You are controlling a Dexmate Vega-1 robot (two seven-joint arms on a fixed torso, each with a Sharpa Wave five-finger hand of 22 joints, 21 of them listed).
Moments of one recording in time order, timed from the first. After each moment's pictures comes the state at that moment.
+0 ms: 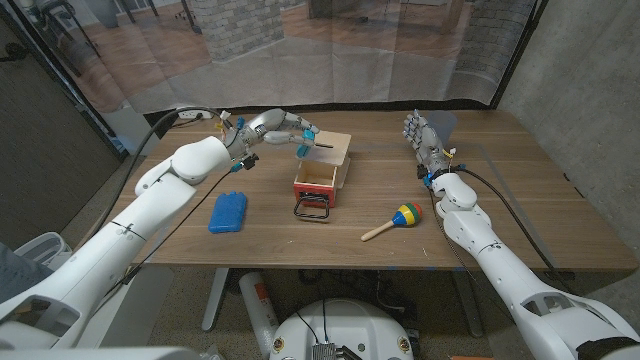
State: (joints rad) left arm 0.90 0.73 0.24 -1.85 -0.04 -0.04 -0.29; left_hand 1.13 0.03 0.22 -0.14 0.19 0.88 -0.14 0.26 0.19 0.76 -0.12 0.19 0.19 0.49 -0.05 0.20 0.18 0.18 0.08 0.20 0.18; right arm -0.81 -0.30 -0.24 -1.22 0.51 0.31 0.04; right_hand 0.22 0.04 0.28 -0.11 0.20 0.23 -0.01 0.20 0.19 0.25 0.02 0.21 0.18 0.15 0.02 0.19 0.18 0.15 -0.03 0.20 0.18
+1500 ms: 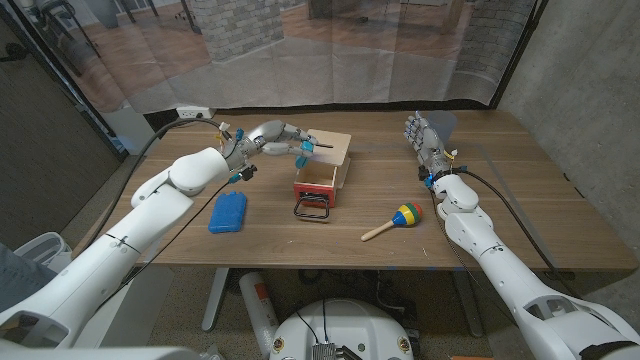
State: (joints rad) left arm 0.96 0.74 0.23 -1.87 -0.04 -0.03 -0.29; left_hand 1.14 0.03 0.22 -0.14 0.19 0.89 -0.14 0.25 0.19 0.76 -0.12 0.18 0.19 0.49 -0.05 0.19 0.18 0.18 0.08 0.20 0.18; right arm -0.82 -0.31 -0.24 -1.24 0.51 0.30 0.03; right_hand 0.22 0.04 0.28 -0.11 0.20 0.23 -0.01 0.20 0.19 0.25 0.02 0.21 0.18 0.15 0.02 0.19 0.18 0.15 -0.03 0.20 0.18
